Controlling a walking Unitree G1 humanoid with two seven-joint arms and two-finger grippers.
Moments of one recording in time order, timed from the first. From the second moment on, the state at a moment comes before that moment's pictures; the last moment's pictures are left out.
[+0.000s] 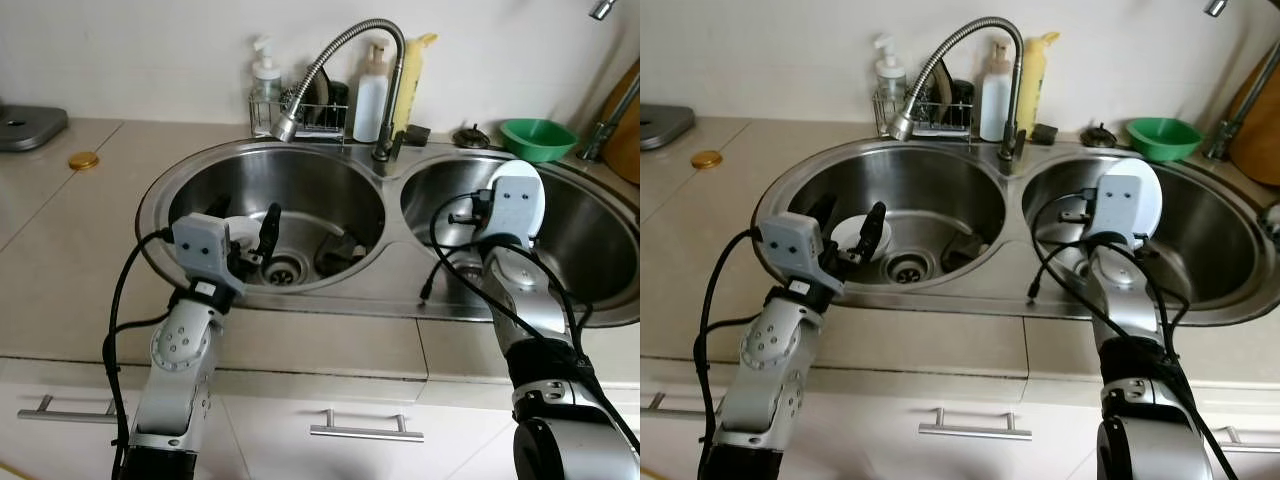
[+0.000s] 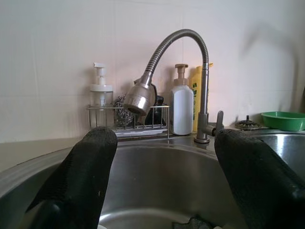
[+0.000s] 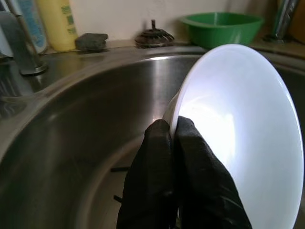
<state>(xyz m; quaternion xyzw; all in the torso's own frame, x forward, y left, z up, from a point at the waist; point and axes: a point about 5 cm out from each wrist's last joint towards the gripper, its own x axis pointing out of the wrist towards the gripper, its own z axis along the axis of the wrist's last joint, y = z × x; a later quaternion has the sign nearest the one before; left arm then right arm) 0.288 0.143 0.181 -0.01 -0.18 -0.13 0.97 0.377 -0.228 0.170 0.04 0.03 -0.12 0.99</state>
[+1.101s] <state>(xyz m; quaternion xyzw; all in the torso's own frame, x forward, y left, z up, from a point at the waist) 0.288 0.142 0.177 -0.01 -0.17 -0.14 0.98 0.362 -0.199 0.176 -0.01 0.00 -0.01 1.00</state>
